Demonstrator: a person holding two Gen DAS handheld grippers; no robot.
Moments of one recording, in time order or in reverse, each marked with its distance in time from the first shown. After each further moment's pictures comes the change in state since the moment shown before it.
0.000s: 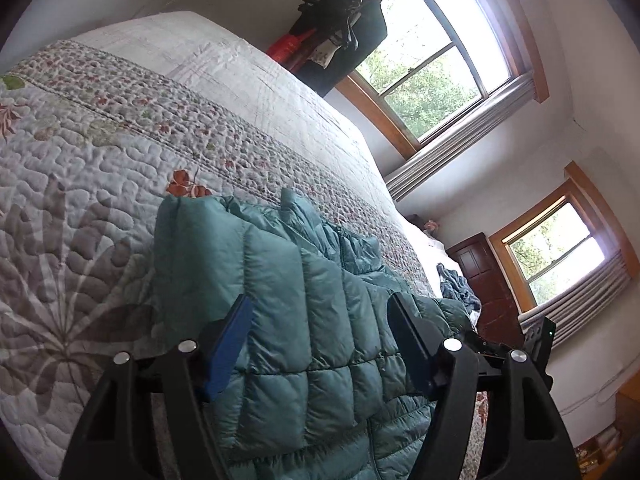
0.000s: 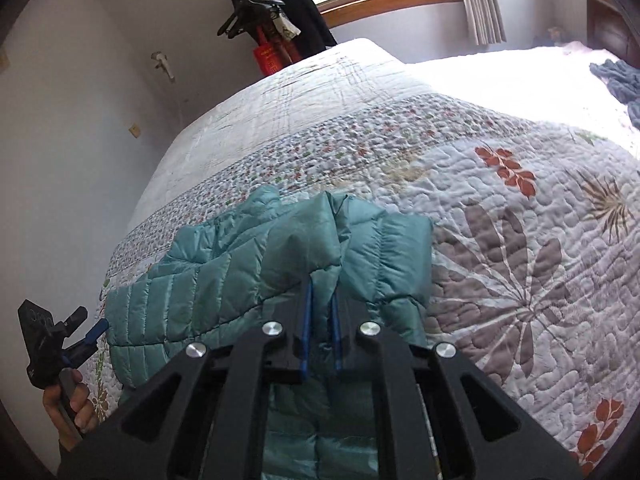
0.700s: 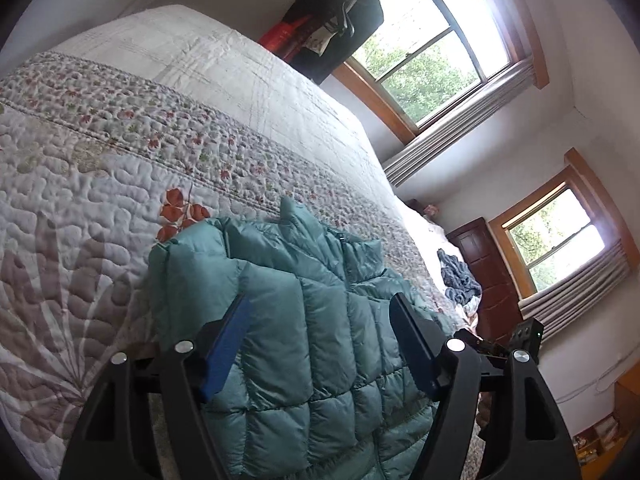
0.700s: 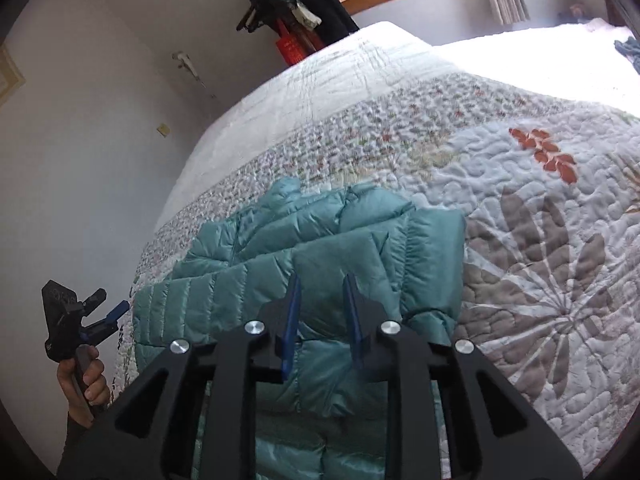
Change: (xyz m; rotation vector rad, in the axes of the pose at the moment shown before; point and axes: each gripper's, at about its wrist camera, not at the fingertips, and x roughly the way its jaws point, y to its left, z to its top) left arm 0.011 0.001 0.034 0.027 0.071 0.001; right arm 0.031 -0.012 0.007 0.016 0.069 0.149
